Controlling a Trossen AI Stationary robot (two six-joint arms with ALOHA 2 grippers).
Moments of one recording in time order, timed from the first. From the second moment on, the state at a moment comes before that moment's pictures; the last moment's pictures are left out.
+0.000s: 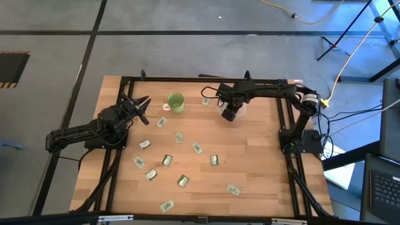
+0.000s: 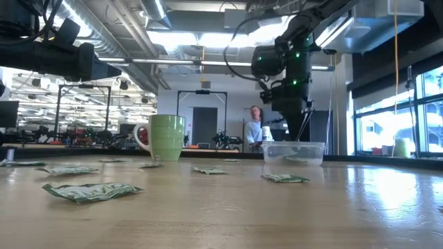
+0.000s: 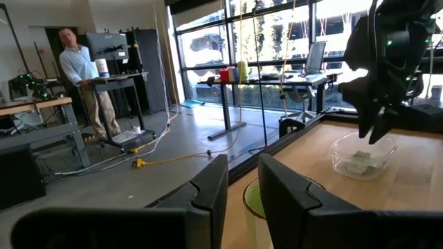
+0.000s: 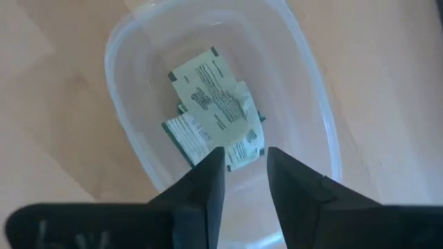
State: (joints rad) left arm 0.28 0.01 0.01 0.07 -0.50 0.12; right arm -0.40 1.79 1.25 -0.90 0.21 0.13
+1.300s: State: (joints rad) left arm 0.28 0.01 0.01 0.07 -0.50 0.12; right arm 0.70 1.97 1.38 -0.75 0.04 0.85
